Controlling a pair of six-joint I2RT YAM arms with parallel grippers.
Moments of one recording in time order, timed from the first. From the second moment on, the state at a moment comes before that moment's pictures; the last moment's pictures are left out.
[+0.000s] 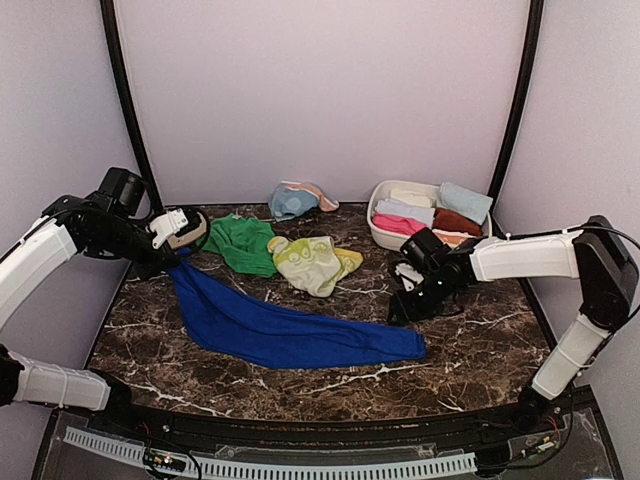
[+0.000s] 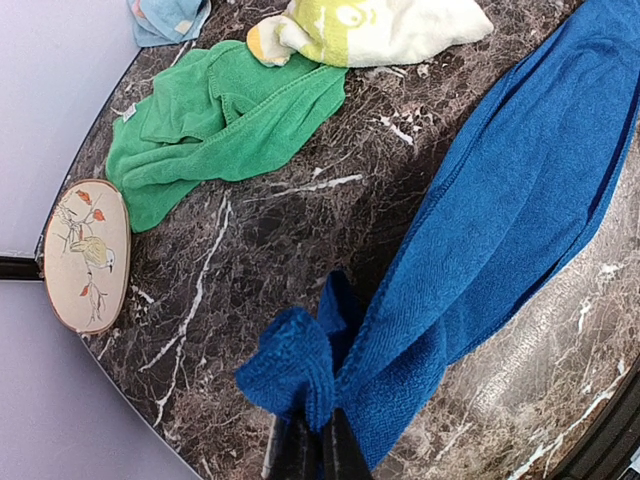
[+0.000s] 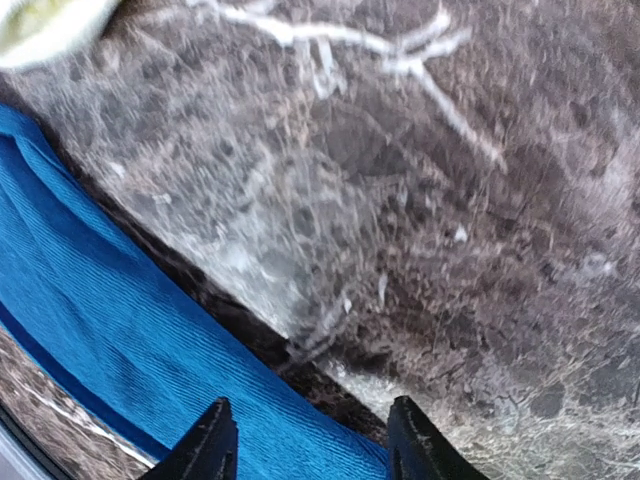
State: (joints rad) left arm -0.31 1.13 1.15 -0.99 0.09 0.62; right arm 0.68 1.63 0.97 -0.53 -0.13 0.34
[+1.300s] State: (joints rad) left arm -0.31 1.14 1.12 -0.94 0.03 0.62; right arm 0.69 1.35 0.98 -0.64 -0.08 0.34
